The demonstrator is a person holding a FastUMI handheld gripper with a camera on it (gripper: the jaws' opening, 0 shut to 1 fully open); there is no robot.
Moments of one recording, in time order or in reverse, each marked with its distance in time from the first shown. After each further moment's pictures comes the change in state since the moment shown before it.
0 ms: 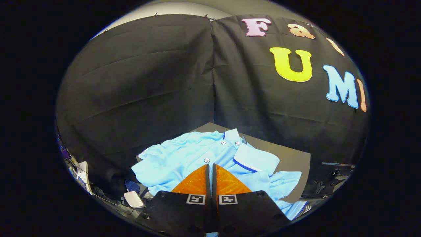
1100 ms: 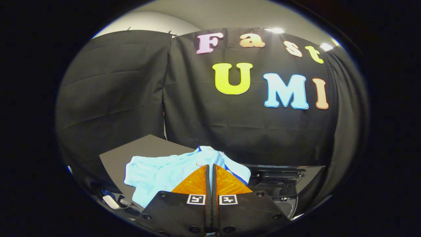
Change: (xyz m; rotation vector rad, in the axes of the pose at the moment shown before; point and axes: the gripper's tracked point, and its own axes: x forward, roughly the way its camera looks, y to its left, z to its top) arm -0.132 -0.192 -0.014 0.057 -0.131 -0.364
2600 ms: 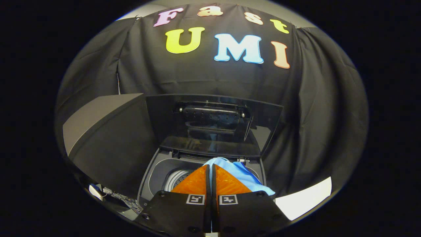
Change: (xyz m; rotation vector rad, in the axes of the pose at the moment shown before) arm -0.033 -0.156 -0.179 0.096 0.294 -0.262
